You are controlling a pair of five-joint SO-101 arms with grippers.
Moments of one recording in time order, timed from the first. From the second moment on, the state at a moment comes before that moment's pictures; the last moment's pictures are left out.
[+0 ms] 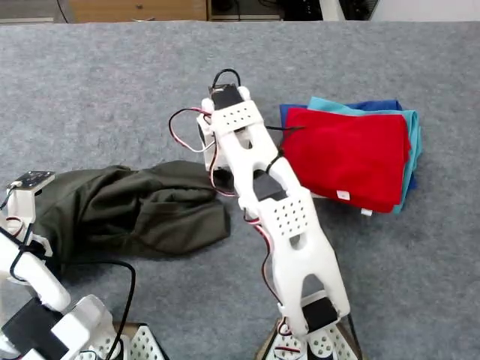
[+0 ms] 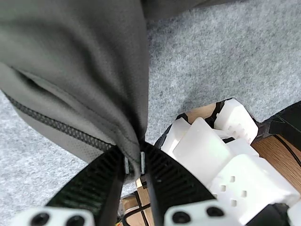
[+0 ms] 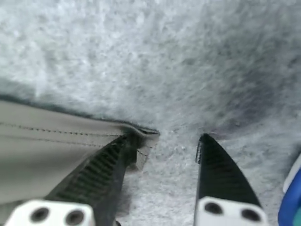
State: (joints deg) left arm -52.7 -17.3 33.7 99.9 -70.5; right arm -27.5 57.3 -47.7 98.4 -23.2
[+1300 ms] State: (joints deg) left arm -50.0 -17.3 25.7 98.9 -60.4; right arm -28.4 57.5 -61.8 96.0 -17.5
